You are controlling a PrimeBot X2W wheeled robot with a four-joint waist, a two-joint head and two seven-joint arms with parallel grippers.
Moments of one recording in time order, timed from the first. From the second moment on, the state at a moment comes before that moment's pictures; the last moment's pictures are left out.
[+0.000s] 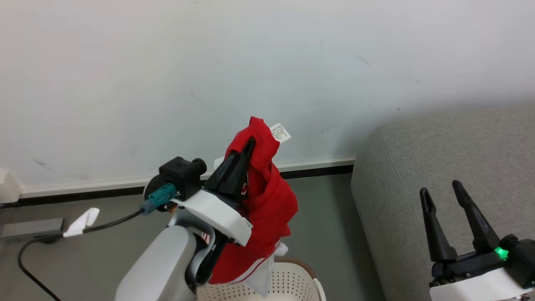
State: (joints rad) left arm -0.54 0.16 -0.51 0.31 -0.47 -0.03 -0.19; right arm -0.12 -0.21 0.19 0.04 0.41 0.13 -0.26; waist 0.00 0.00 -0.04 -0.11
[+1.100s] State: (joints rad) left arm -0.53 0.13 -0.61 0.12 -0.50 -0.03 -0.11; right arm -0.36 -0.17 0.67 0.40 0.56 0.13 -0.26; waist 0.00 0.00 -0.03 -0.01
